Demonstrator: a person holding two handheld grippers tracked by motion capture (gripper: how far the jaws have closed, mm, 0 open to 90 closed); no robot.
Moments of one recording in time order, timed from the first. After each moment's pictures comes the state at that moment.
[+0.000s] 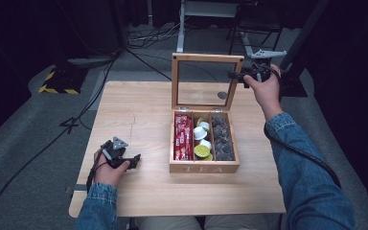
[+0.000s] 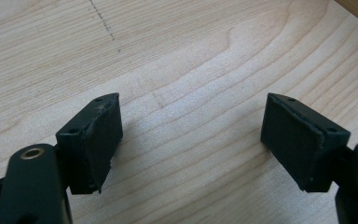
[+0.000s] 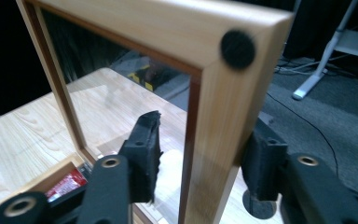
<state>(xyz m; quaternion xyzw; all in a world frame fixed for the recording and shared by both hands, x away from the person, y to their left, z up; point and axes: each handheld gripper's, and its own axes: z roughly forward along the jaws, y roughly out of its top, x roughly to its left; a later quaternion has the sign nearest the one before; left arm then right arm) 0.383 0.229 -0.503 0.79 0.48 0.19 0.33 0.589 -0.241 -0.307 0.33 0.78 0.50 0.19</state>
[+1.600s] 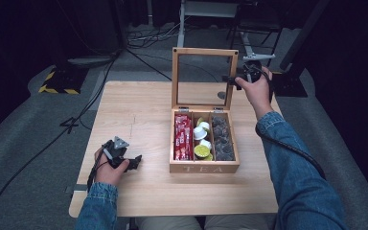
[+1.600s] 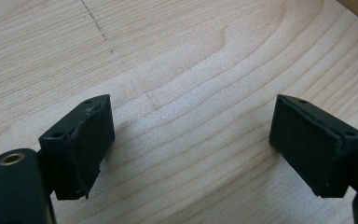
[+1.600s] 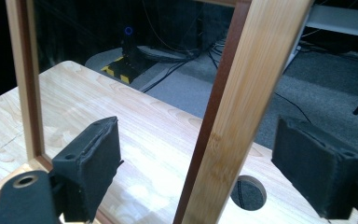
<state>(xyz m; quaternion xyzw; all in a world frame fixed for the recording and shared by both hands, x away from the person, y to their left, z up) 0.386 0.228 -0.504 0.80 0.48 0.18 0.33 0.612 -0.230 -0.334 0.39 0.77 0.47 0.21</state>
